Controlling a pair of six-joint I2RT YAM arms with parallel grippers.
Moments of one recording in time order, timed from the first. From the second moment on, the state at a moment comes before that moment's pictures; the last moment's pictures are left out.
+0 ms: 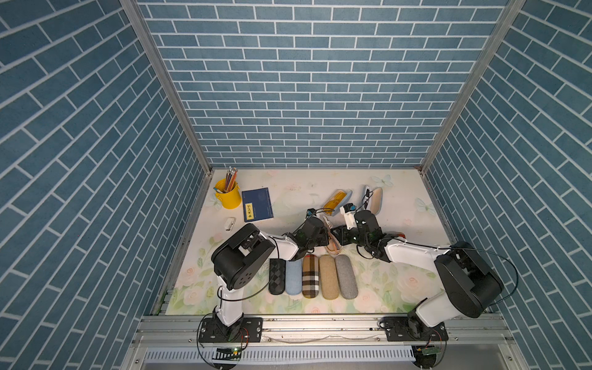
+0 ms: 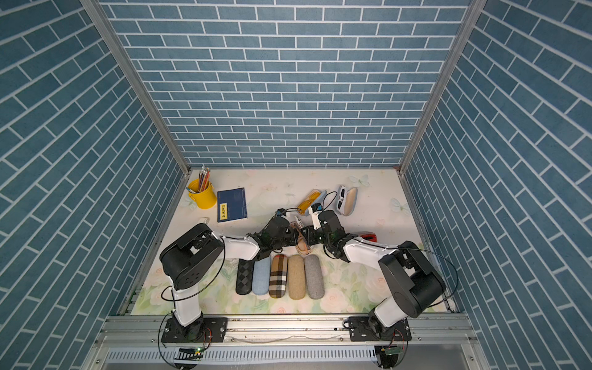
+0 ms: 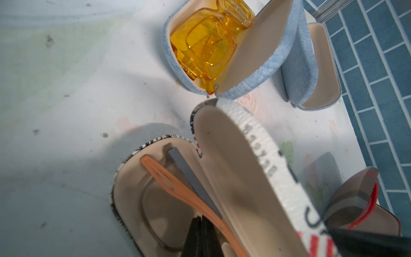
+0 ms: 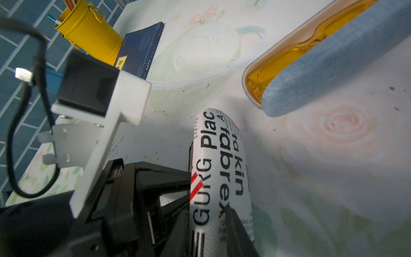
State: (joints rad) left arm -0.78 1.91 0.89 0.36 -0.03 -0.77; right arm 0.67 1.55 0.69 0.23 -0.18 0.39
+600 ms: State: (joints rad) left arm -0.74 1.38 0.60 0.30 -0.02 -0.77; right arm 0.87 1.75 0.80 0.41 -0.03 0.45
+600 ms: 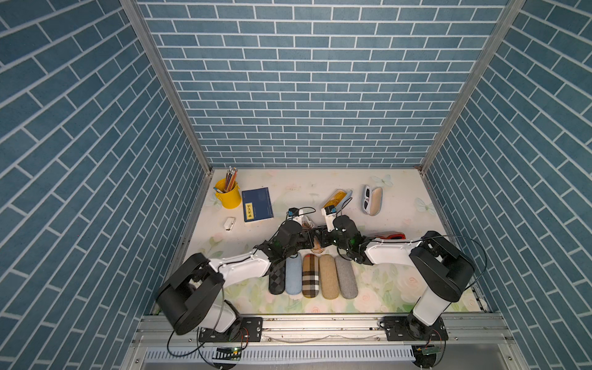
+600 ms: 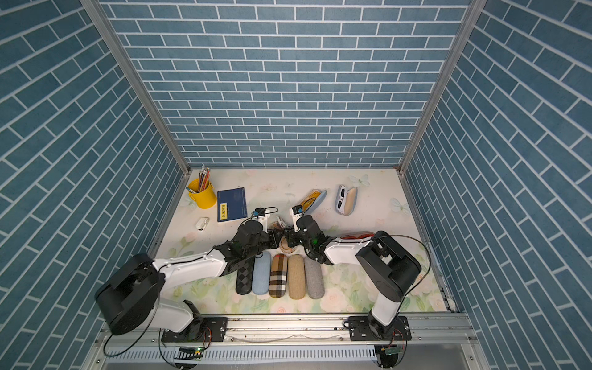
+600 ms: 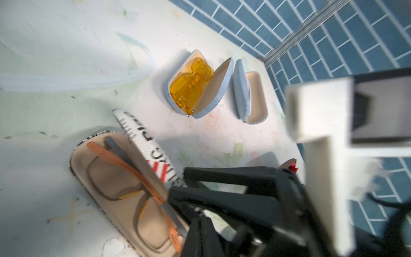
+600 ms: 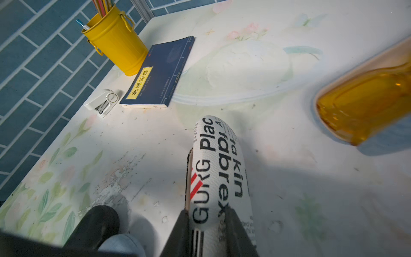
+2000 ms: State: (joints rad) left arm -0.42 0.92 0.34 -0.08 -0.10 -0.81; right arm 1.08 1.97 1.05 0.18 0.00 0.48
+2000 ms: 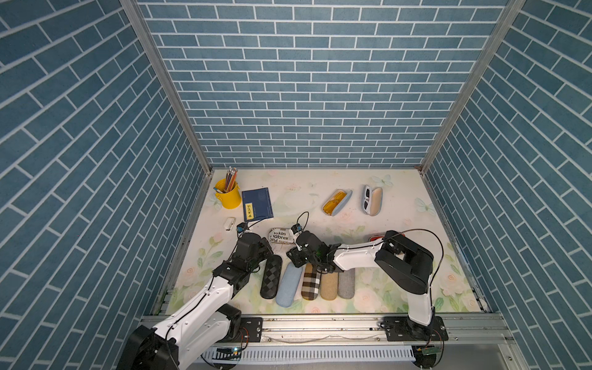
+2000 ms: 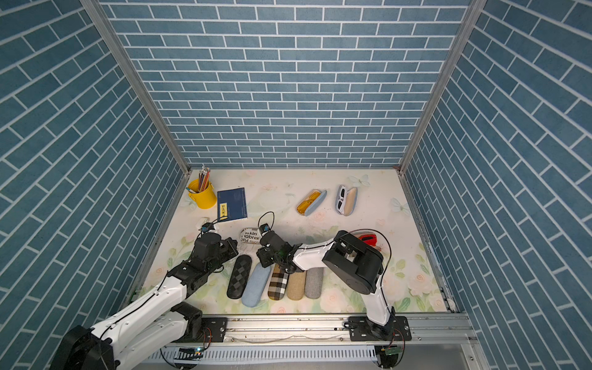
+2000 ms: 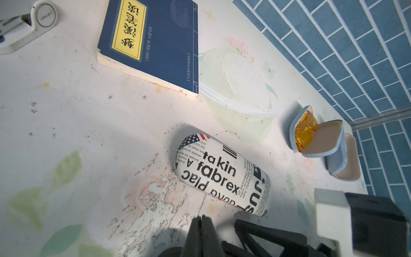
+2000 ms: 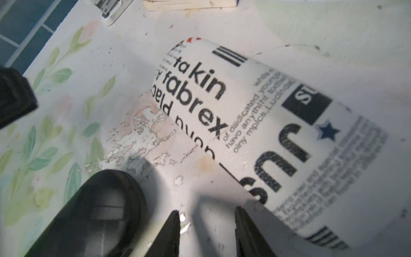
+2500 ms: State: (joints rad) left arm -0.42 1.20 0.33 0.04 -0.07 -0.79; right arm 0.90 1.74 0.96 0.10 -0.13 0.43
